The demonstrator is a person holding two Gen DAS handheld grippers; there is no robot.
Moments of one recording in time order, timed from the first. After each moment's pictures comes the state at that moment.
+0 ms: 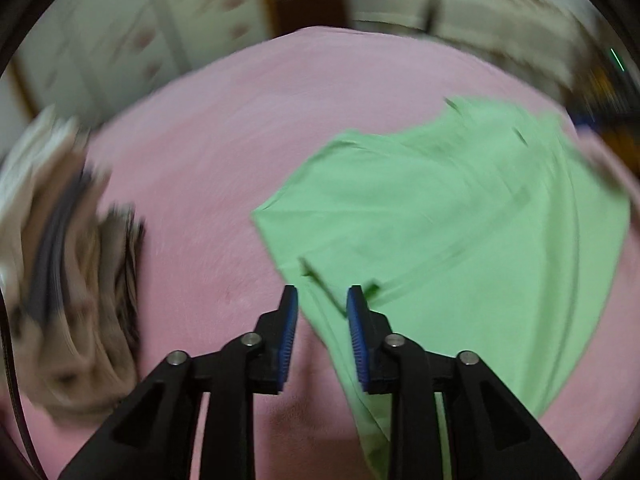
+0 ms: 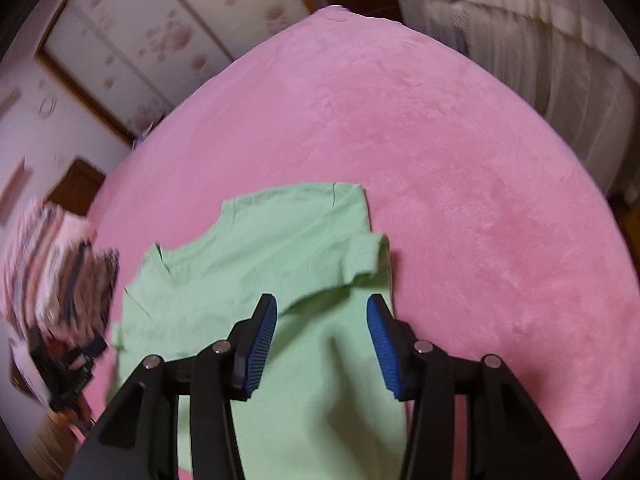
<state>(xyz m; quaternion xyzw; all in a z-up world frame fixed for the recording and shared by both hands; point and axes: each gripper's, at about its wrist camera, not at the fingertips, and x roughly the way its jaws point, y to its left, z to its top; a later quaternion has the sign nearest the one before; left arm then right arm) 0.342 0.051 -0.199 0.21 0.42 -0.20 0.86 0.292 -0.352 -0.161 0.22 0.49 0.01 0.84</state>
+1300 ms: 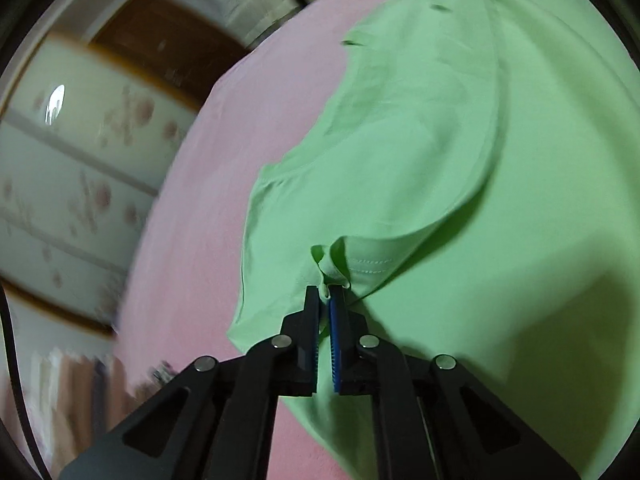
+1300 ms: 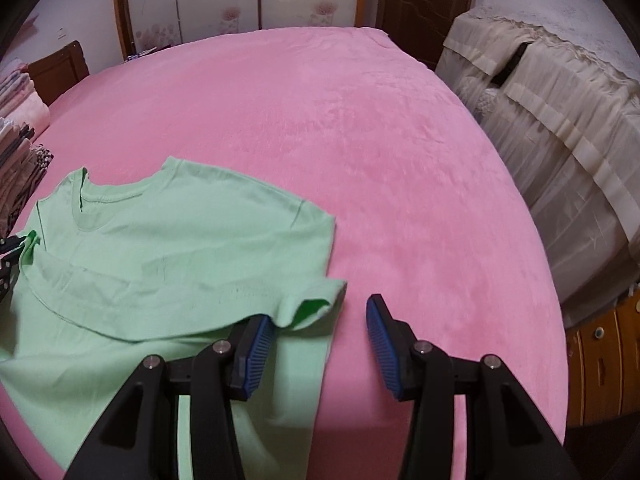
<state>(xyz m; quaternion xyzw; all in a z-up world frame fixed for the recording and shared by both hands) 0.378 -0.019 -0.248 0.46 0.32 -0.22 0.80 0.338 -0.332 -0.191 -0.01 0.49 -0.01 0.87</state>
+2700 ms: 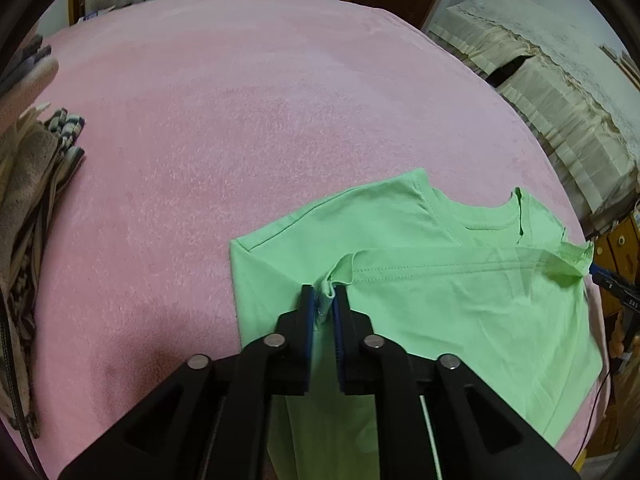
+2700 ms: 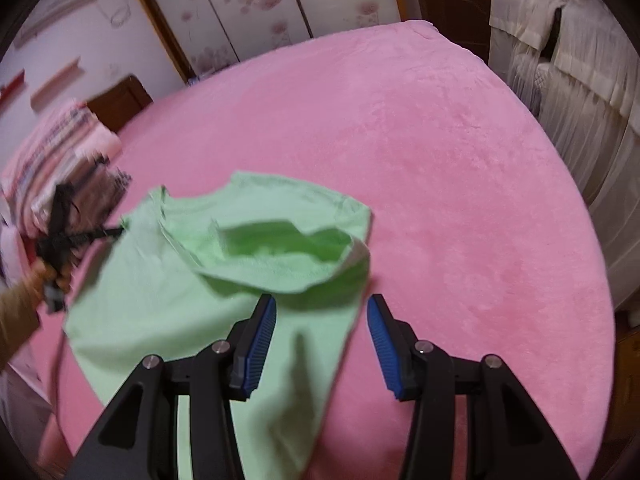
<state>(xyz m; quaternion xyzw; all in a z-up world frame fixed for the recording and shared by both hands) 0.473 0.083 -0.240 -0.04 0.52 -0.16 0.84 0.316 -0.363 -0.177 0.08 0.49 0.12 0.86</state>
